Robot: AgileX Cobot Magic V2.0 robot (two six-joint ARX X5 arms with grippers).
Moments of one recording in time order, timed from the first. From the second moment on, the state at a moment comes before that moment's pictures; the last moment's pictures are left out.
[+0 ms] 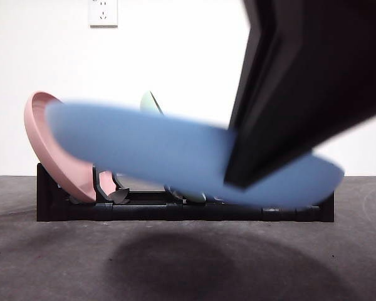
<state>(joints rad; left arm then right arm) -0.02 0.65 1.01 -1.01 0.47 -0.27 1.47 1.15 0.75 -0.61 0.29 -0.37</state>
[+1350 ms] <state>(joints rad) -0.02 0.65 1.01 -1.01 0.47 -0.26 1.27 1.43 0.82 -0.50 0.26 -0.30</state>
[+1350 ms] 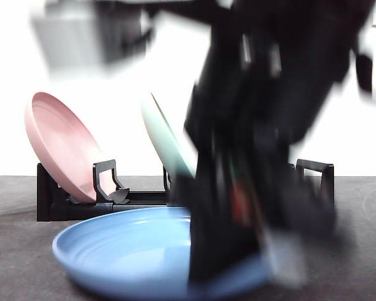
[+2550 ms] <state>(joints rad) -0.14 1.27 1.40 -0.92 0.08 -0.19 0.47 0.70 0.93 -0.96 0.05 0.27</state>
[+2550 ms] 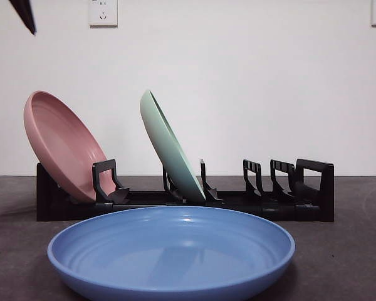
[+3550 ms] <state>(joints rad) -0.24 1.58 1.51 -0.92 -0.08 -0.14 0.44 0.57 0.93 -1.07 0.08 0.29</state>
